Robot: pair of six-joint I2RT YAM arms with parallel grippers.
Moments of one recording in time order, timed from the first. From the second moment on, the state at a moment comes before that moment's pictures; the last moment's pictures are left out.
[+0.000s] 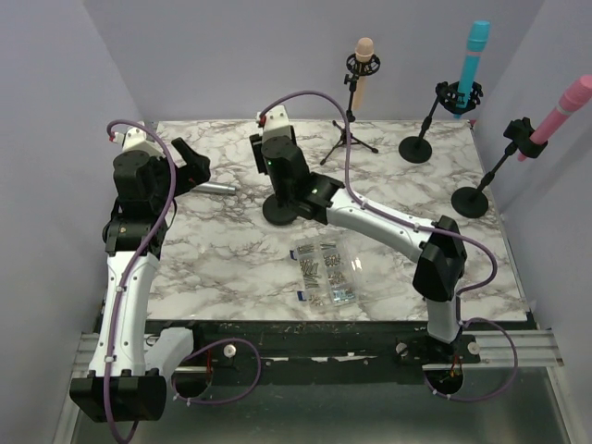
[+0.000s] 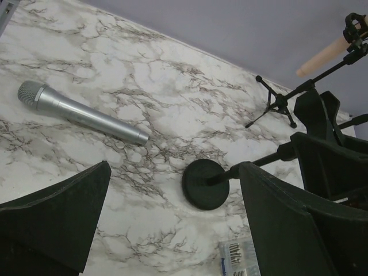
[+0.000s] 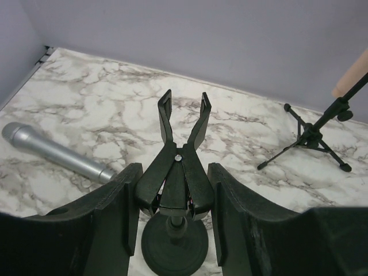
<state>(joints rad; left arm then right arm) 0.01 0.96 1.11 -0.41 0.08 -0.45 1.01 1.94 1.80 -0.03 0.73 0.03</state>
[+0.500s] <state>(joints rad) 0.03 0.95 1.10 -0.39 0.14 -0.48 0.79 2.18 2.14 -0.01 0.63 -0.02</state>
